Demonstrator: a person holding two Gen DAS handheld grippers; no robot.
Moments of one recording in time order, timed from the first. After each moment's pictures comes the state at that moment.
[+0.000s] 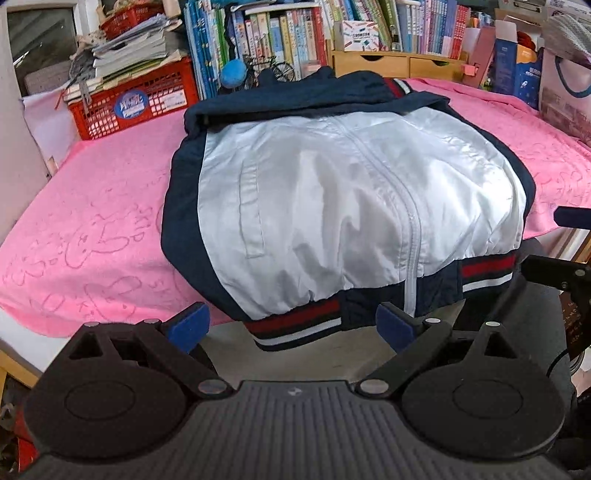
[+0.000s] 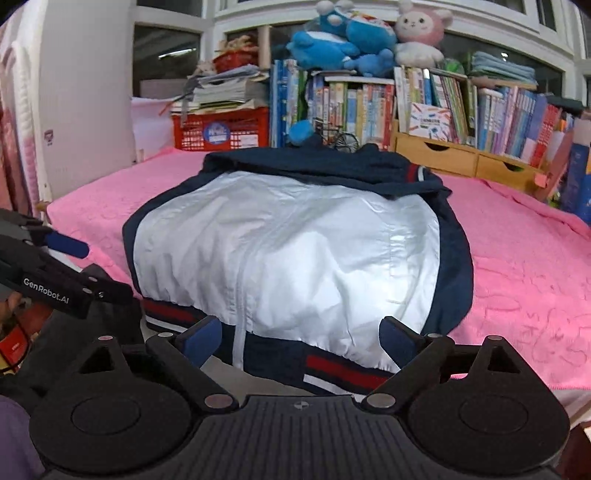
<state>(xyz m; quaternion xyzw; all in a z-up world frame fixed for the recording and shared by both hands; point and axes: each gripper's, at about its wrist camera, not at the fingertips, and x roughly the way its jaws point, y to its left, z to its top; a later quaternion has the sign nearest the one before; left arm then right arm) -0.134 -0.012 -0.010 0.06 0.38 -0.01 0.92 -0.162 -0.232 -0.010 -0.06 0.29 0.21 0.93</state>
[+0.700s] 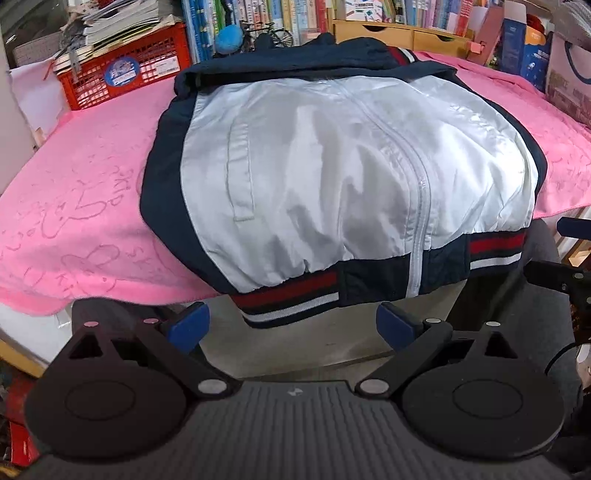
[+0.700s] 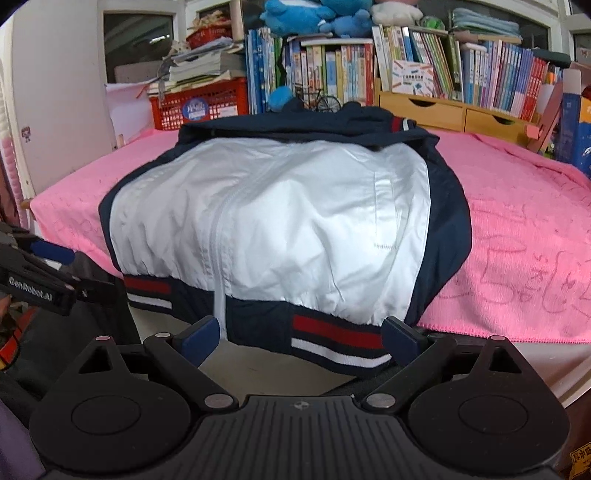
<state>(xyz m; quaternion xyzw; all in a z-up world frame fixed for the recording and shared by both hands) -0.120 -0.011 -0.038 0.05 0.42 -0.02 0.91 -0.146 -0.246 -0.045 -0.04 0.33 0.20 0.92</state>
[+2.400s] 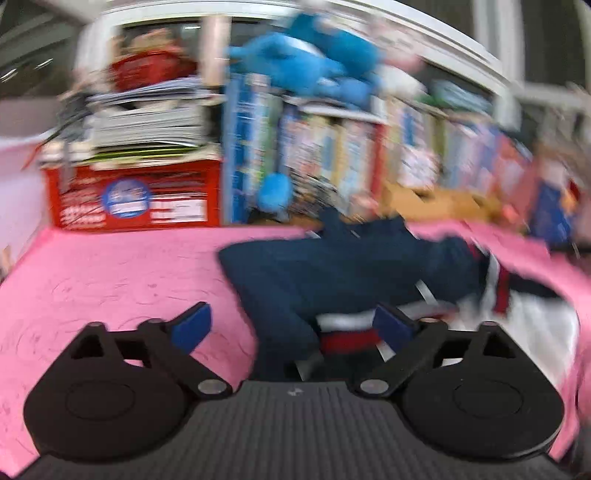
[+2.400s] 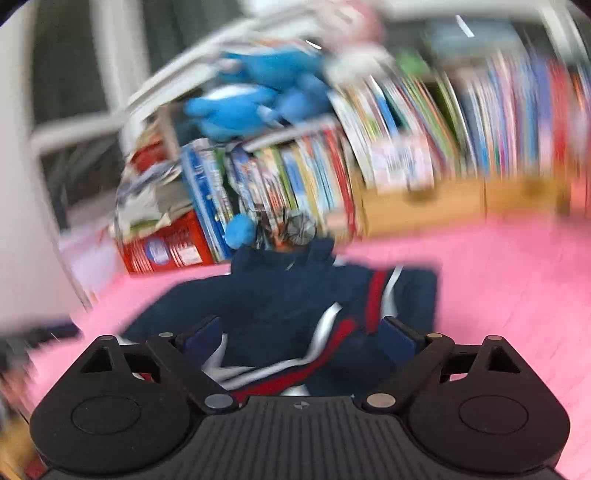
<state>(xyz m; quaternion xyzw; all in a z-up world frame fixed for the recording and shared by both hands) 0.059 0.149 0.035 0.00 0.23 -0.10 0.97 0.126 -0.285 0.042 0.05 0.23 0.23 0.95</state>
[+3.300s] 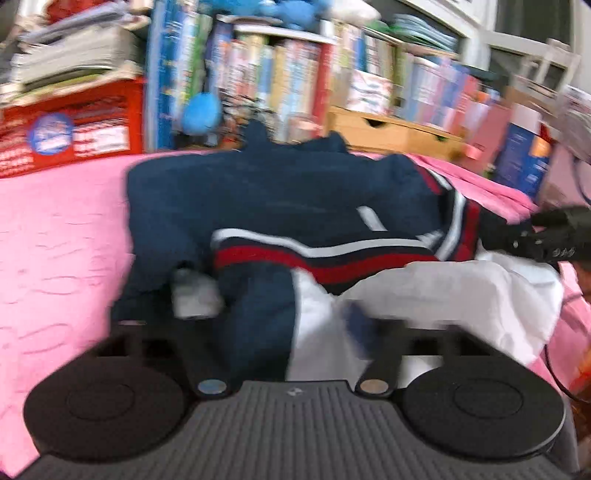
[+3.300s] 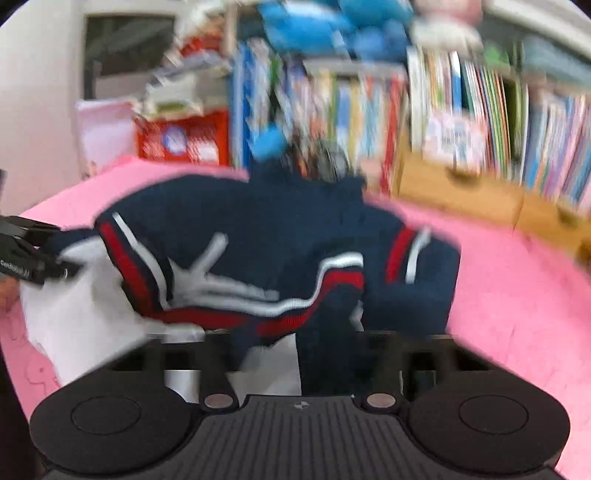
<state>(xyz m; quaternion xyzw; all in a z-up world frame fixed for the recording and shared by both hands) 0.082 0.080 -0.007 -0.03 0.32 -0.13 0.94 0.133 -0.226 0.004 -0.10 0.31 0.24 0.91</state>
